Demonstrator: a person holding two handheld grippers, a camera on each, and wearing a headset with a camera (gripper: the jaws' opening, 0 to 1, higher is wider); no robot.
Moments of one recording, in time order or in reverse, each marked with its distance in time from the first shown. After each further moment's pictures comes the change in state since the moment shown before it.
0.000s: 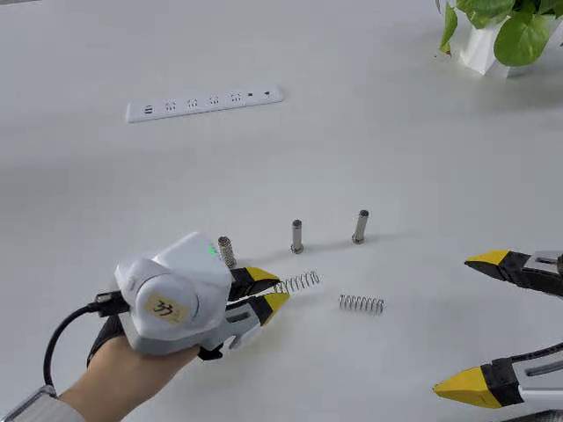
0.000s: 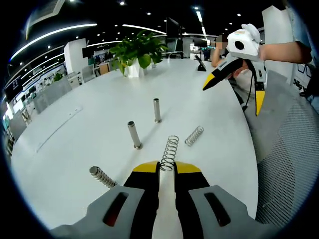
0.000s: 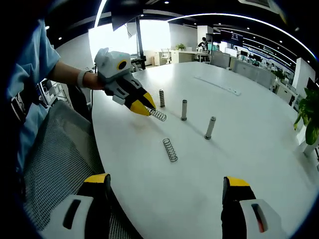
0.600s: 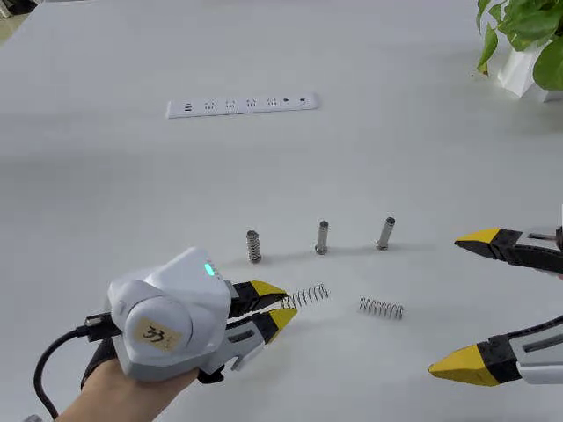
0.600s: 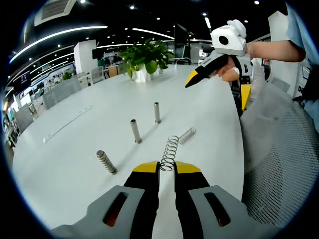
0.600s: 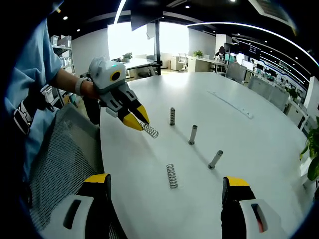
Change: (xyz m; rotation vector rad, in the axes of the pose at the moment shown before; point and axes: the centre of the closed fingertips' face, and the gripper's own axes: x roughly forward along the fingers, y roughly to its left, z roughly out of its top) left arm -0.032 -0.011 0.000 -0.044 -0.045 0.062; right arm 0.007 0.001 0.055 -0.142 -0.038 0.083
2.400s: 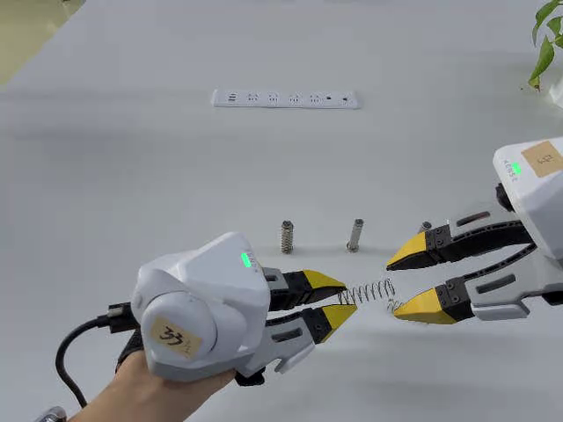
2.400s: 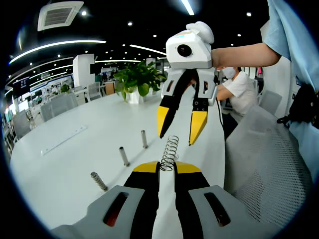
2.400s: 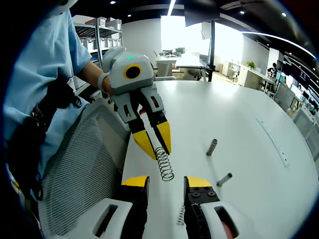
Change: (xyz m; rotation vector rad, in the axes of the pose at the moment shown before) left arm -0.019 -0.030 0.047 0.003 -0.163 -0.045; right arm 0.035 0.043 0.059 -0.295 0.045 0.344
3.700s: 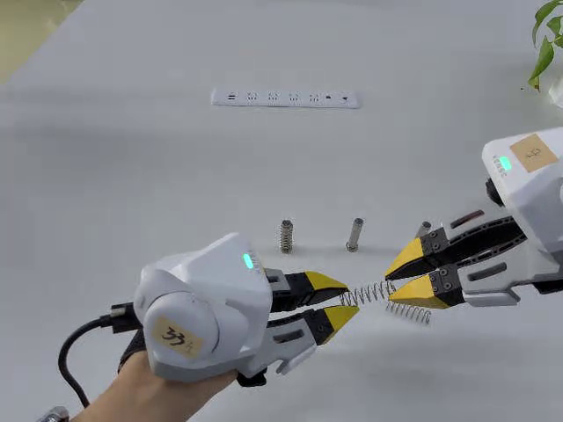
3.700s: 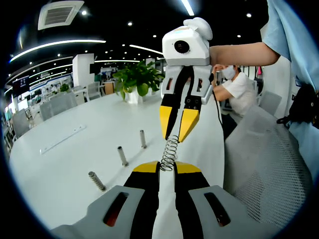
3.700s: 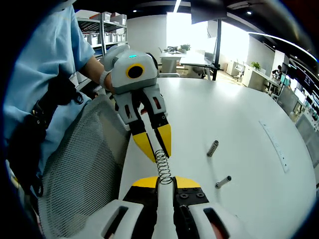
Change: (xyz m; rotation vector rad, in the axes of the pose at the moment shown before) left arm 0.002 -0.002 -0.002 -0.010 -0.002 -0.005; right arm 0.000 0.001 0.001 -0.034 0.038 0.016
